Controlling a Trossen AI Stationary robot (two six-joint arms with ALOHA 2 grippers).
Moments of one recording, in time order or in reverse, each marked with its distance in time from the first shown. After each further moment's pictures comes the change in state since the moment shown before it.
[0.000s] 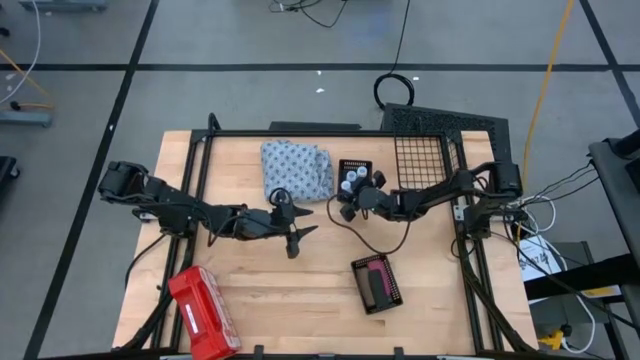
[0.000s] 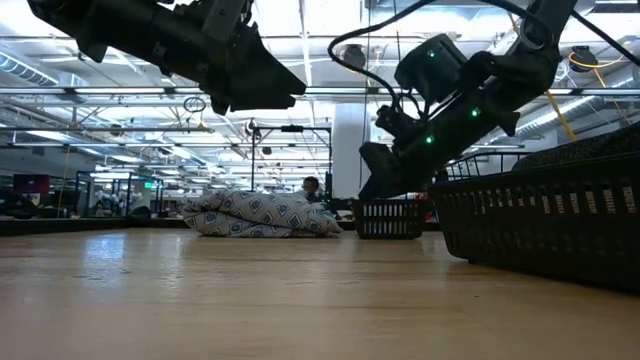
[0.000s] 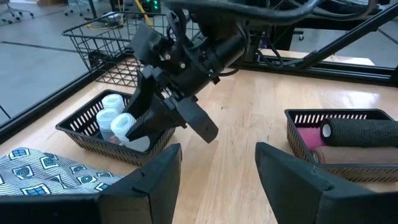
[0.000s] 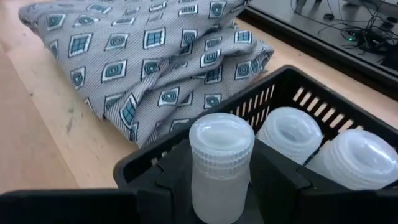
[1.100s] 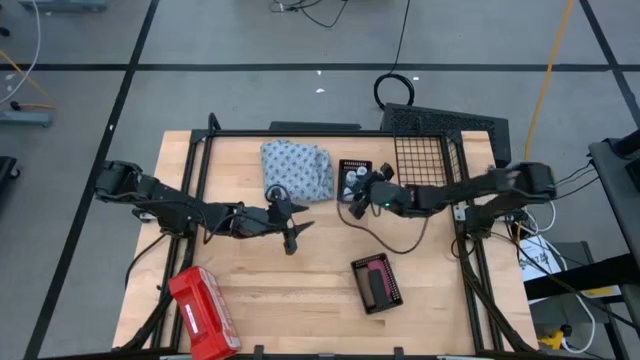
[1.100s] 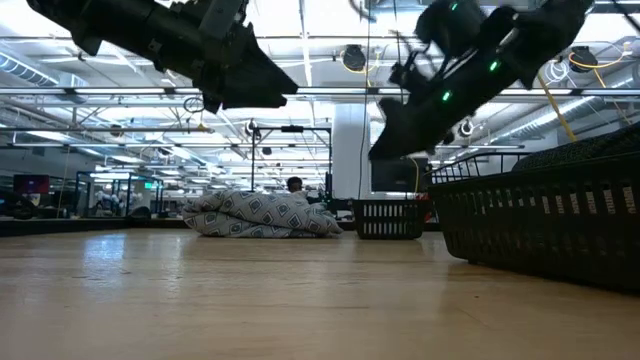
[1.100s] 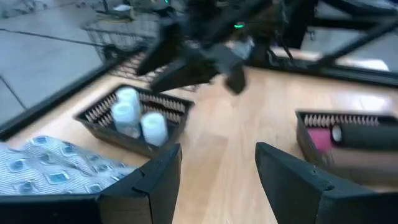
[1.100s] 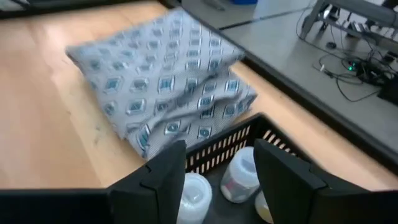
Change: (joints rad) left arm 0.005 -0.047 -0.001 -0.079 -0.033 -0.046; right arm 0.020 -0.248 0.000 -0.185 -0.004 -0.114
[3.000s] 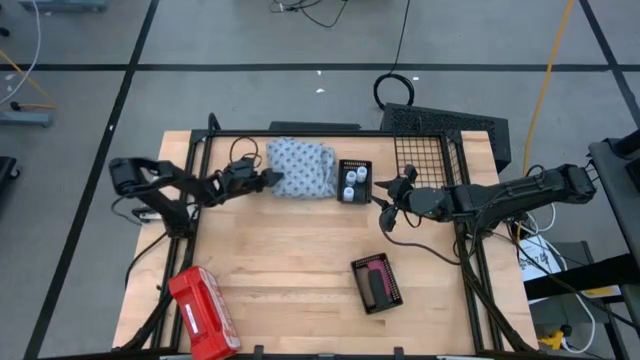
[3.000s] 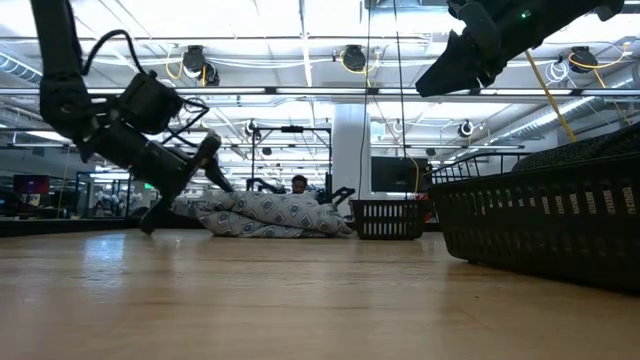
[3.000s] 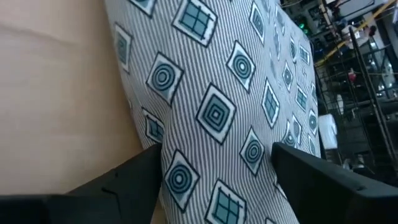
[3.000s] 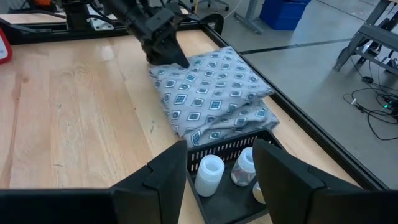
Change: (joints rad) left arm 0.703 0.130 -0.414 0.382 0.406 -0.903; right arm 0.180 -0.456 0.000 -0.404 0.000 -0.052
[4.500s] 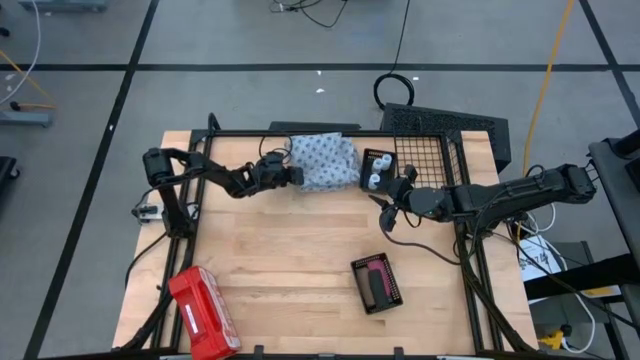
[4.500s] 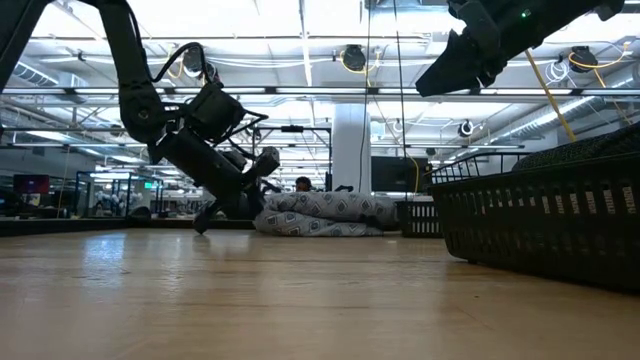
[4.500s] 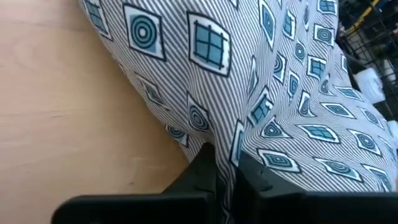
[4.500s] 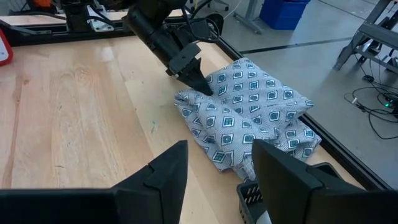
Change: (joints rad) left arm -0.064 0.255 0.355 -0.162 -0.106 0.196; right arm 0.000 0.000 0.000 0.001 0.000 0.008
